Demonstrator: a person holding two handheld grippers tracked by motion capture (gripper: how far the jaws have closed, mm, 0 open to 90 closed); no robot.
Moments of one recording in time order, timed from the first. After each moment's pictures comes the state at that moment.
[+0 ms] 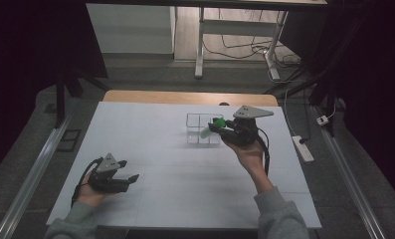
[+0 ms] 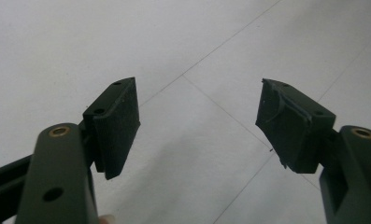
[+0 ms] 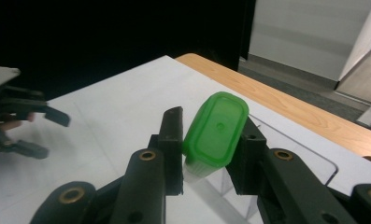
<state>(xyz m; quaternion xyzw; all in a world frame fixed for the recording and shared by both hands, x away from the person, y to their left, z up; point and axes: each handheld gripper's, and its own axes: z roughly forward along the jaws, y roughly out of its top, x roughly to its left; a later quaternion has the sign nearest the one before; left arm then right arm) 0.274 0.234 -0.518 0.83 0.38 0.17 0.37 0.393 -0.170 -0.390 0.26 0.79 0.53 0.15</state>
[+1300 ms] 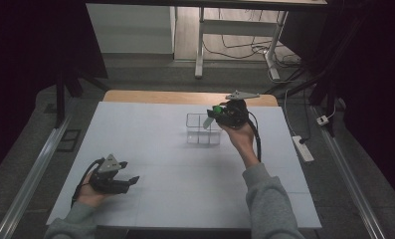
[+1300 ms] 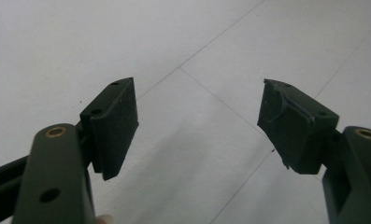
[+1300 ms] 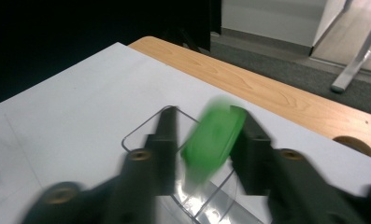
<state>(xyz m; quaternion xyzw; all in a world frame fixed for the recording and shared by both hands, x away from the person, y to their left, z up) 0.276 0.233 -0.522 0.84 0.37 0.17 0.36 0.467 -0.157 -0.414 0.34 0.78 0.49 0.15</state>
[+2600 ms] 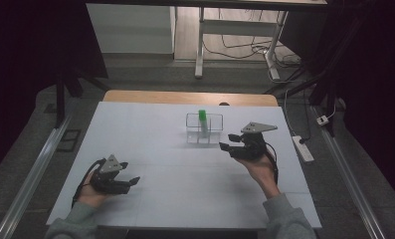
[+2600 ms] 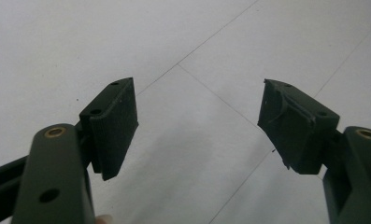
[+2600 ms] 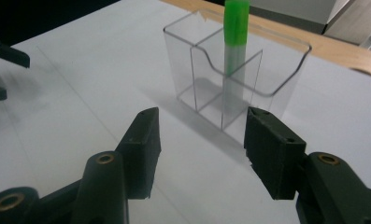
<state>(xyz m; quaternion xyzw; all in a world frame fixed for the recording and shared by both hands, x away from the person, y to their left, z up) 0.276 0.231 -0.523 0.84 0.37 0.17 0.35 0.383 -0.211 -0.445 0.32 0.82 0.46 0.14</state>
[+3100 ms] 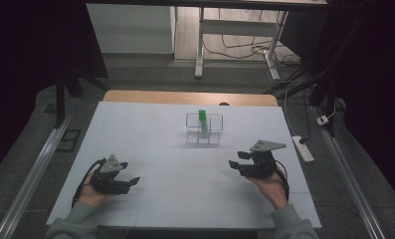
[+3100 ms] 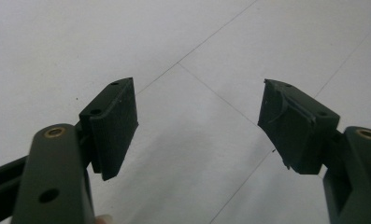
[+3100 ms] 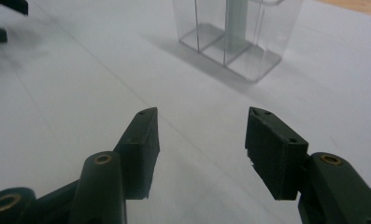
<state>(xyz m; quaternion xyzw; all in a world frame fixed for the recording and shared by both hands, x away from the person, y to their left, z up) 0.277 0.231 -0.524 0.84 0.37 0.16 0.35 0.349 -0.246 -0.476 0.32 0.83 0.43 0.13</state>
